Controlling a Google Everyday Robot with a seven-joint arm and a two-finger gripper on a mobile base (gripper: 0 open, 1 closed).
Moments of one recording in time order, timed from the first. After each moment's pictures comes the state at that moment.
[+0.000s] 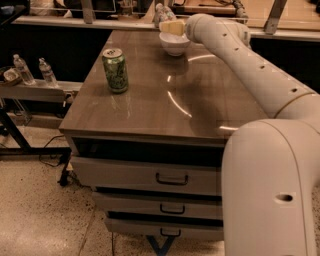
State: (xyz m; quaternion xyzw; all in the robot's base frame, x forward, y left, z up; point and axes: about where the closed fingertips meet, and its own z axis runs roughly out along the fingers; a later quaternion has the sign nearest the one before) arm 0.946 -0.110 0.932 -0.12 0.75 0.12 0.64
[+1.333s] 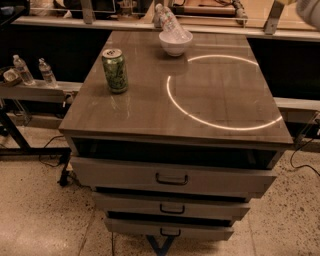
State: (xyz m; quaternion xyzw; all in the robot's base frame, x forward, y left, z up) arm 0.729 -0.342 1.105 0.00 0.66 0.03 0.75
